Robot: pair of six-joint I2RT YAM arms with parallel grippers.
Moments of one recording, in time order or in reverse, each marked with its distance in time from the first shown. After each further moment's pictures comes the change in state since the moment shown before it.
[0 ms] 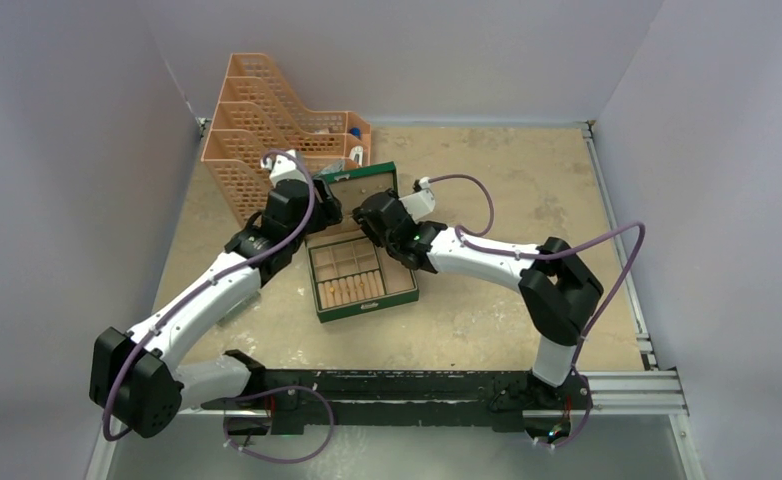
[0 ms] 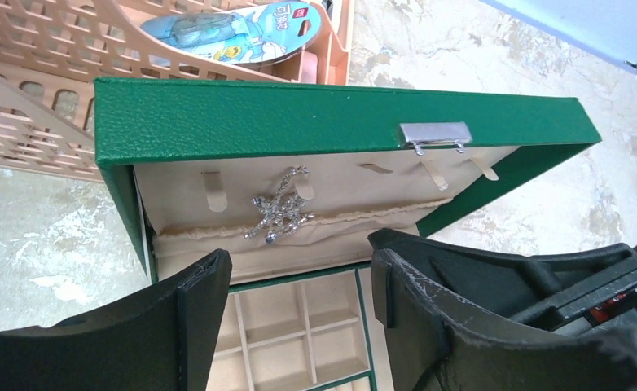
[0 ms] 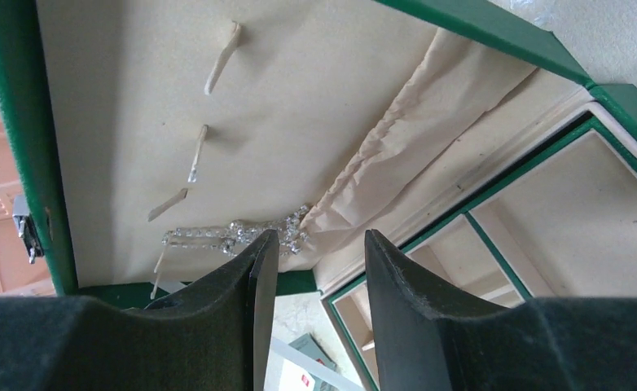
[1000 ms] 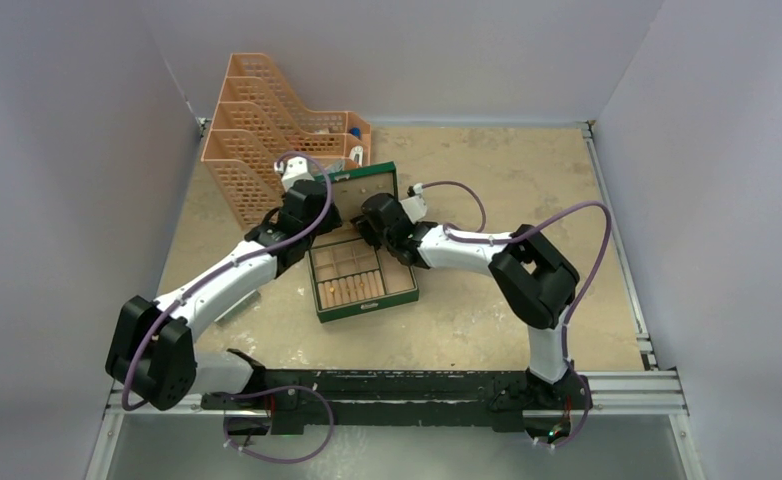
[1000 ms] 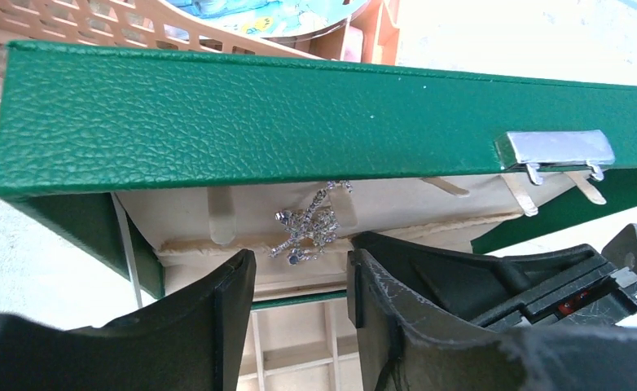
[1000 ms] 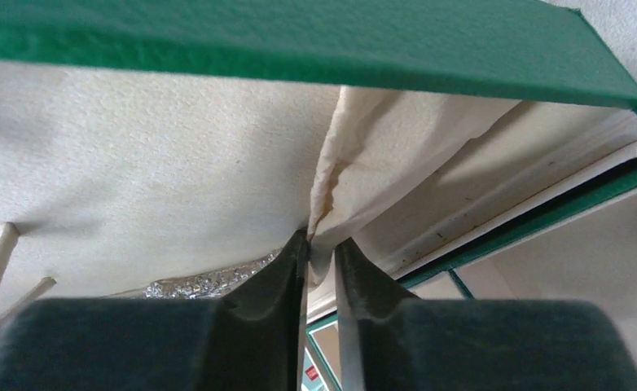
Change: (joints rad) left arm 0.000 0.138 -0.025 0.072 -0.063 -0.012; right arm -0.051 0.147 -0.010 0.134 -0.153 0.058
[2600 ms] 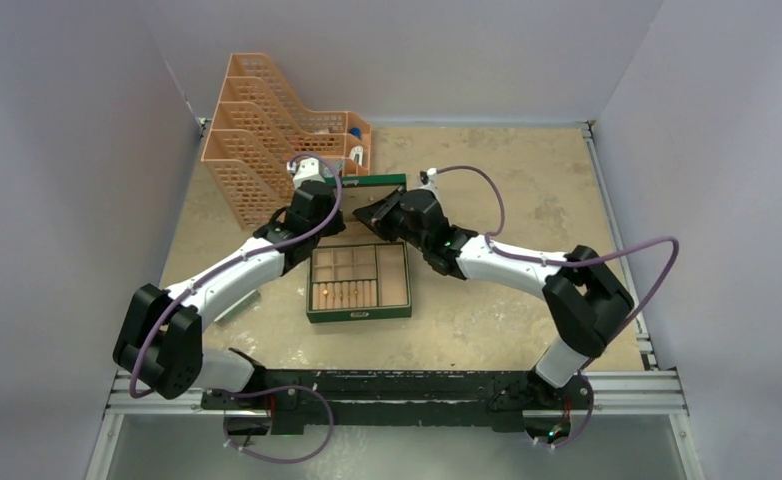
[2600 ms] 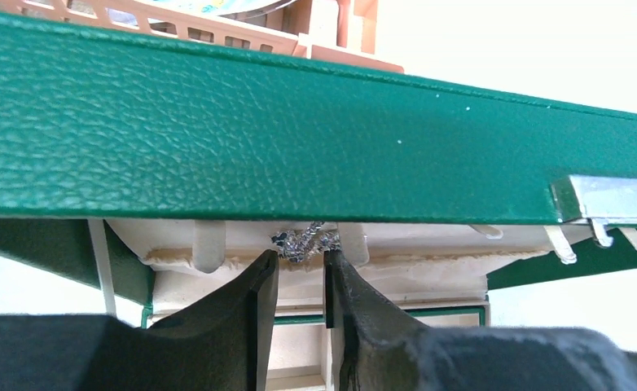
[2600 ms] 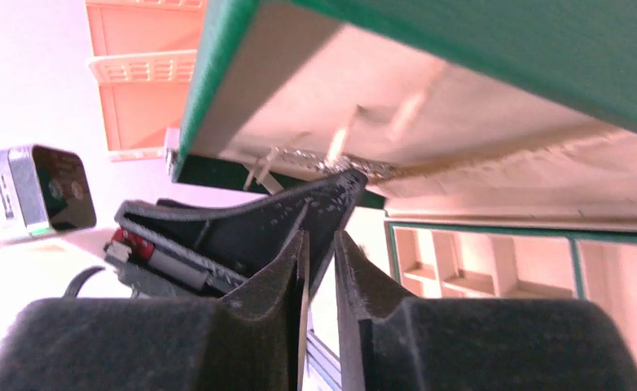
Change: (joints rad) left arm -0.011 0.061 -0.001 0.046 0.049 0.053; right arm -0.055 -0.264 -0.203 0.244 -0.250 -0.191
